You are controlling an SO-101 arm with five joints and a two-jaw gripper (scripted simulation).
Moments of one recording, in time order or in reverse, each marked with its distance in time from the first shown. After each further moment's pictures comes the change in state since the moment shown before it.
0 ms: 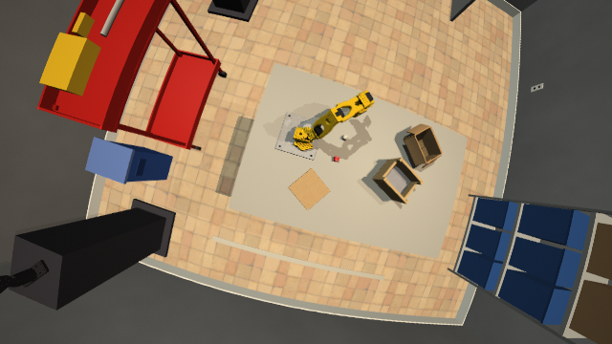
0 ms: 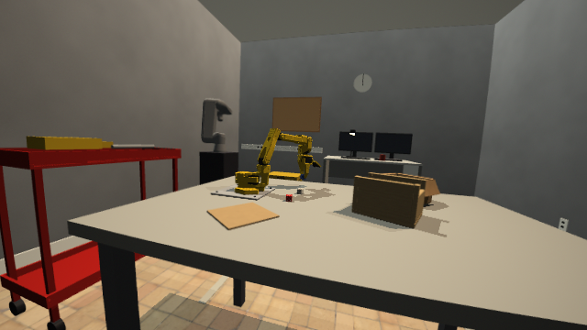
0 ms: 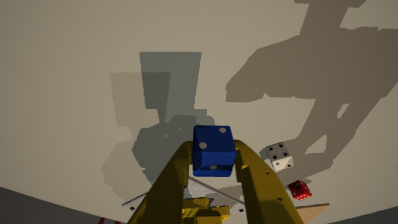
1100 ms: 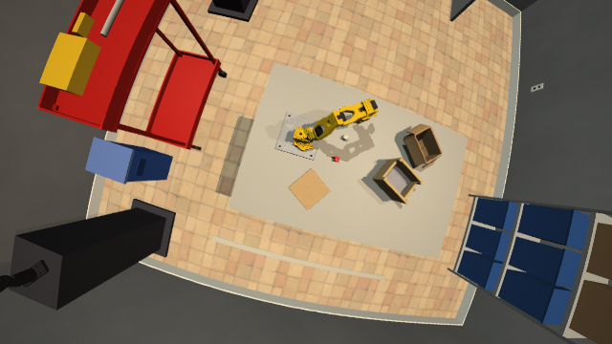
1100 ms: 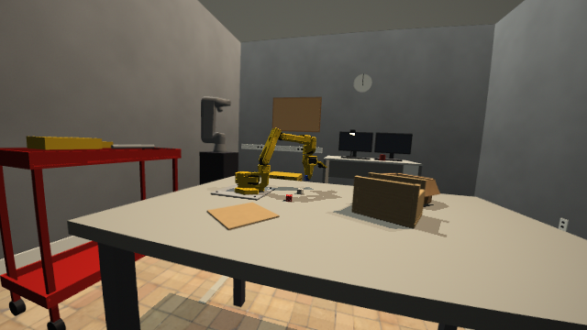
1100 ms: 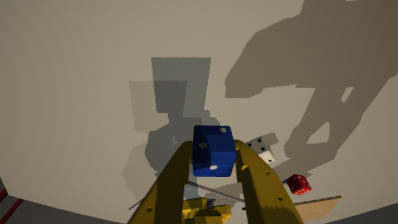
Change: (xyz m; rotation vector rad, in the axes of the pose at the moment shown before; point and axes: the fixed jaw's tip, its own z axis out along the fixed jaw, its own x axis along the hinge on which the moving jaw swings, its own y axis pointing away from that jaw) arm -0.001 -0.033 -0.001 -0.005 -0.003 0.147
